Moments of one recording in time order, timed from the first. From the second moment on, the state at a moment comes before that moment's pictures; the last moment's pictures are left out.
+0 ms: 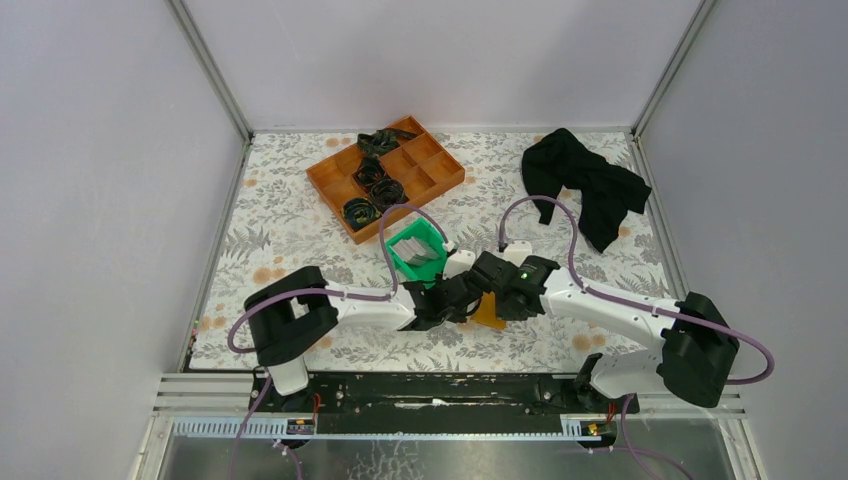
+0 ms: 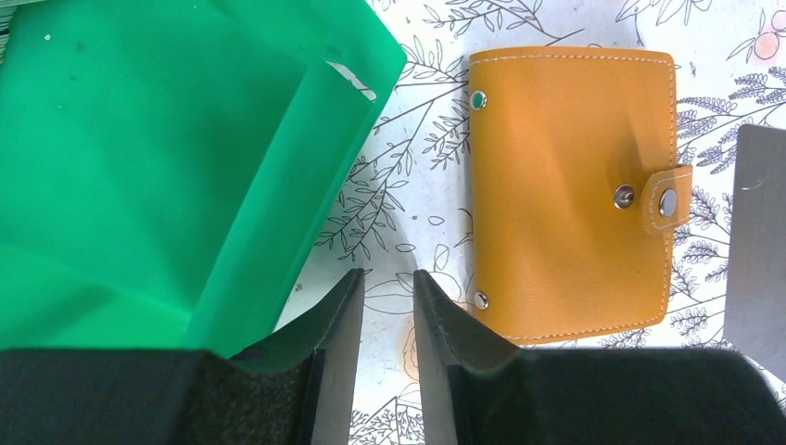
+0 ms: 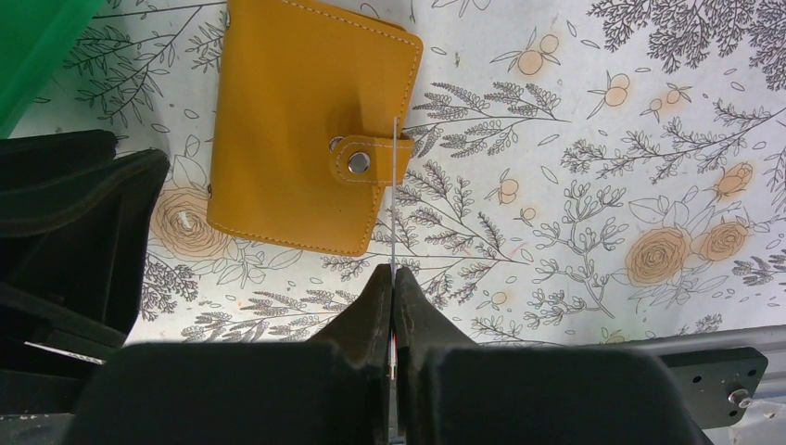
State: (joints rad) left arm -1.12 1.76 0.92 -0.09 -0.36 -0.71; right arm 0.95 1.32 0.88 -0.96 0.41 0.93
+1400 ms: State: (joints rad) left arm -1.06 1.75 0.86 0.03 -0.32 -0.83; right arm 0.94 1.39 0.88 -0.81 0.33 0.86
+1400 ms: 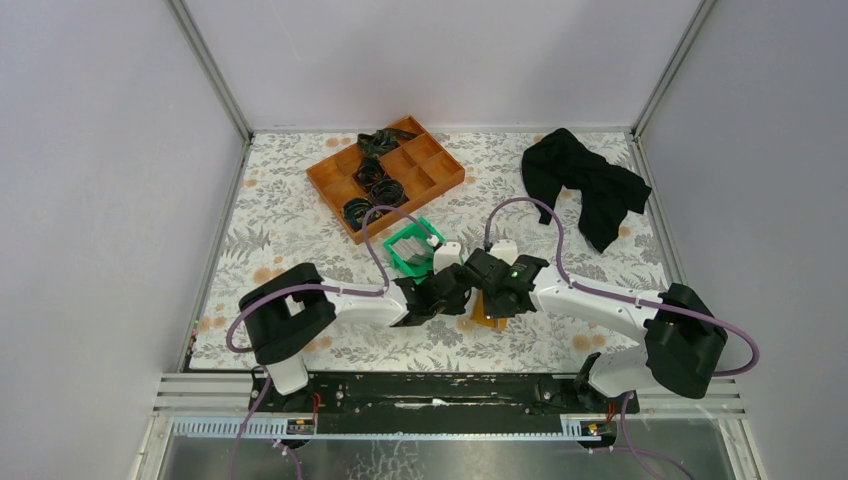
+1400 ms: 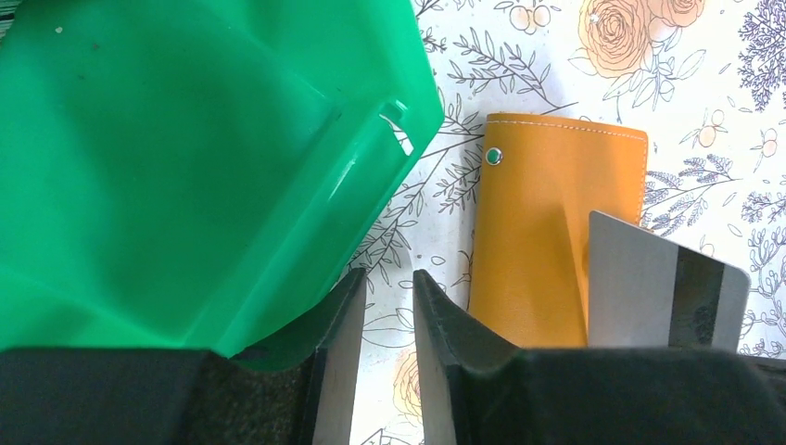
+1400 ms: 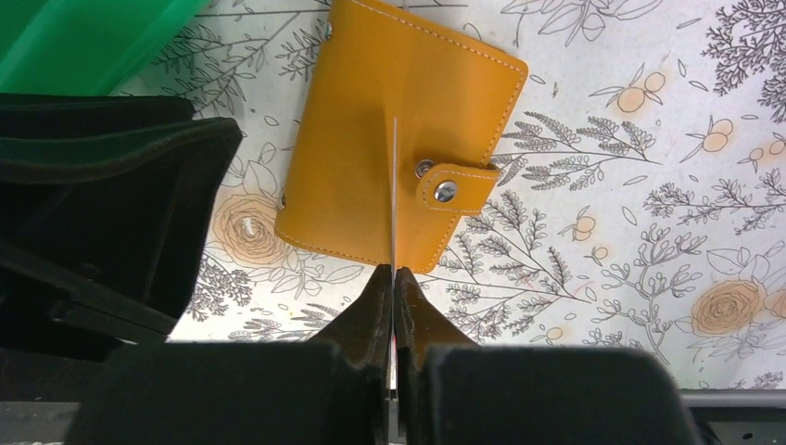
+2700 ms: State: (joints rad) left arm -1.04 1.72 0.81 0.12 -0.21 -0.74; right arm 0.79 1.18 0.68 -0.81 0.33 0.91
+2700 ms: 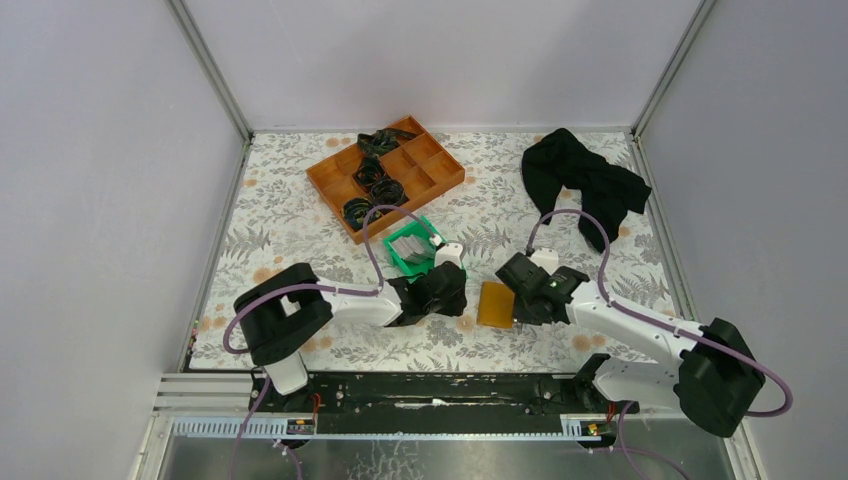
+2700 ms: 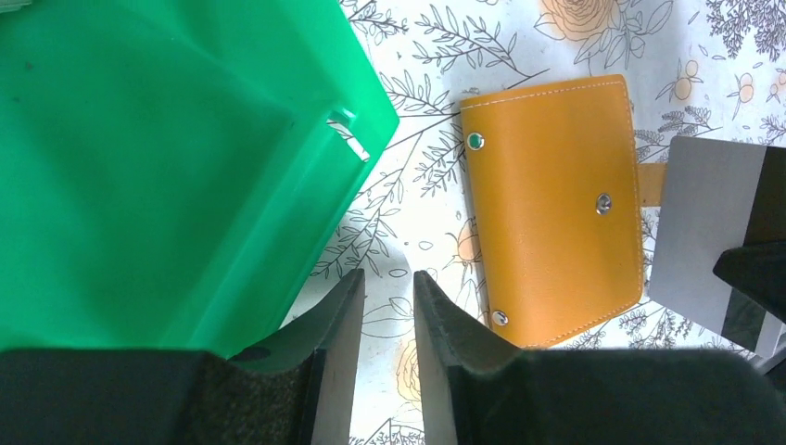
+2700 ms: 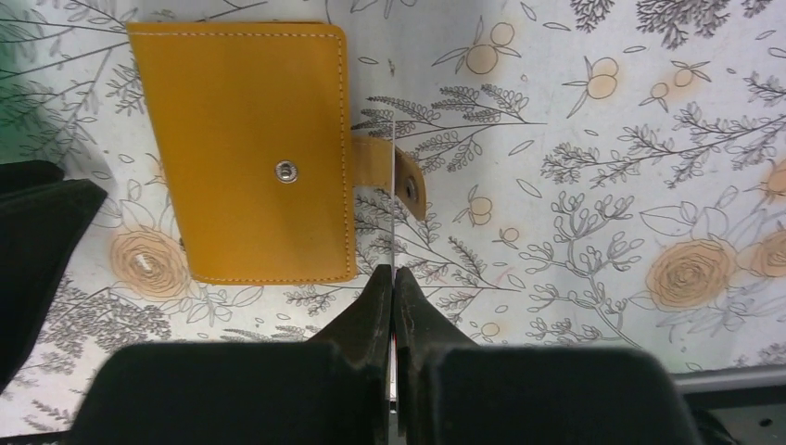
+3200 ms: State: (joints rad) left arm -1.04 1.74 0.83 0.13 -0.16 -0.68; right arm 0.71 1.04 0.55 -0.63 0.22 0.92
